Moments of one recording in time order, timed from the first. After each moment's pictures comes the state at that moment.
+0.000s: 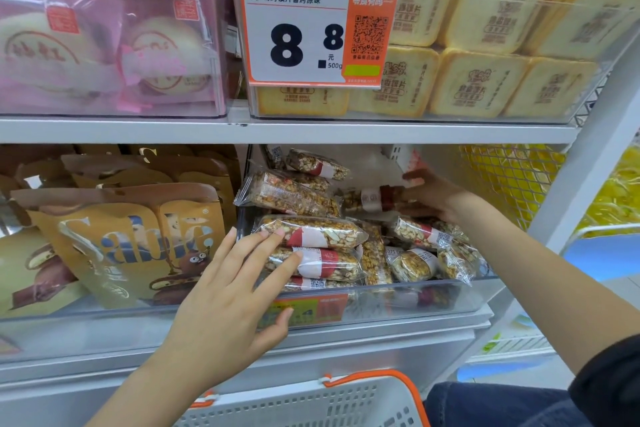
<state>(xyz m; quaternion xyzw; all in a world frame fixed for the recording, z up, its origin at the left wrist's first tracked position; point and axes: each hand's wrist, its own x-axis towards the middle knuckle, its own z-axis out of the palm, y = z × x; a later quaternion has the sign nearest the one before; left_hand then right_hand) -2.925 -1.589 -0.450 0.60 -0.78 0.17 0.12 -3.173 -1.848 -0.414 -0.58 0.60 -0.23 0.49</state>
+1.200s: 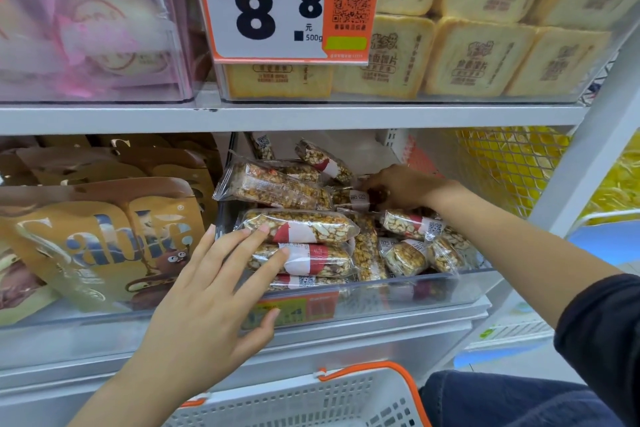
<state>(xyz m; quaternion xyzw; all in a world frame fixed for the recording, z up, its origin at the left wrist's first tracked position) -2.924 -1.589 -0.449 0.60 -0.78 0.18 0.10 -3.155 -1.870 -0.434 -0.90 0.41 0.07 0.08</state>
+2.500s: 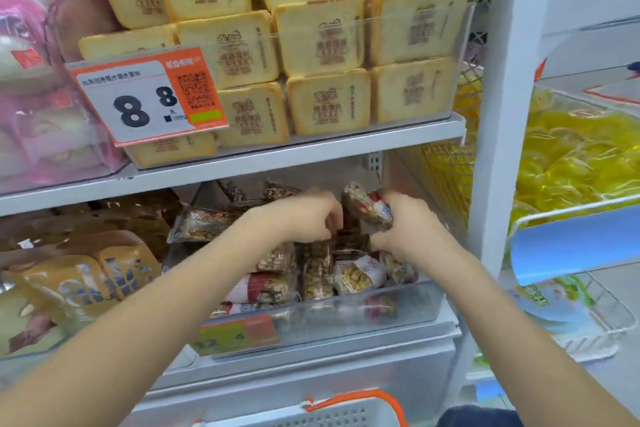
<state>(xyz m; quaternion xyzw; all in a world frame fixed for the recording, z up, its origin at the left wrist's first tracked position) -3.057 -1.755 -0.357 0.62 -0.78 -0.08 -0.05 -3.228 -1.764 -0.393 -0.78 0.54 -0.23 0.23</state>
